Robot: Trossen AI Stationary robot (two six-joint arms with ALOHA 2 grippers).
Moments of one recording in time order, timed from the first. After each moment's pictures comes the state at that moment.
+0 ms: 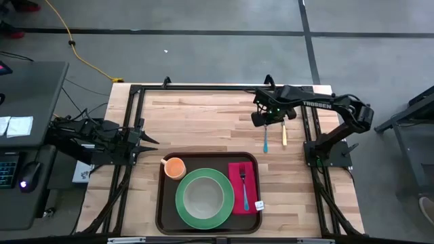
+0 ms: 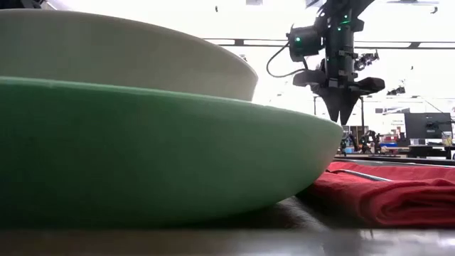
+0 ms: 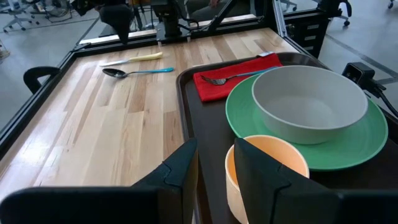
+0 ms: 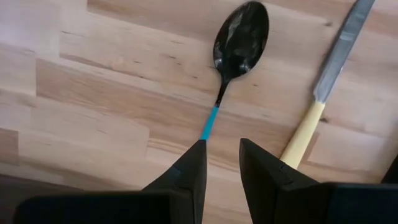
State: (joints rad) left arm -0.26 0.09 0.43 -0.65 -0.15 0.07; right arm -0.46 1.50 1.10 -1.08 0.01 0.88
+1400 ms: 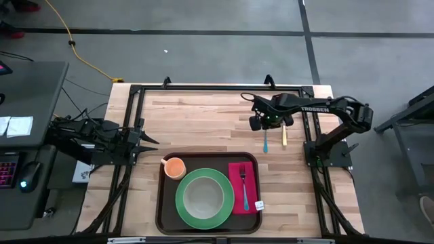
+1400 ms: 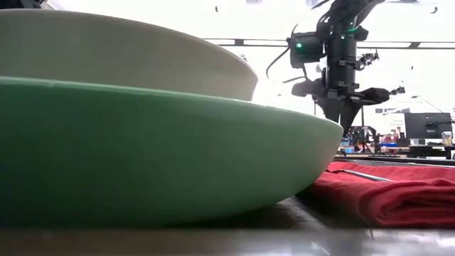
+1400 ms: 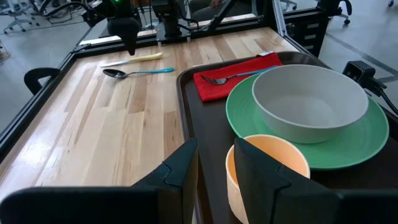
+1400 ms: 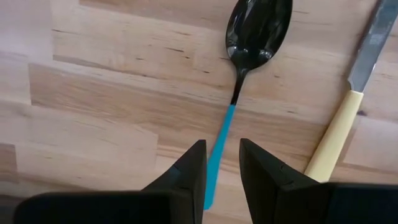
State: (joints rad) left arm -0.26 0.09 0.43 -0.65 -0.15 0.08; right arm -0.40 1.50 1.00 -0.94 0.02 1.01
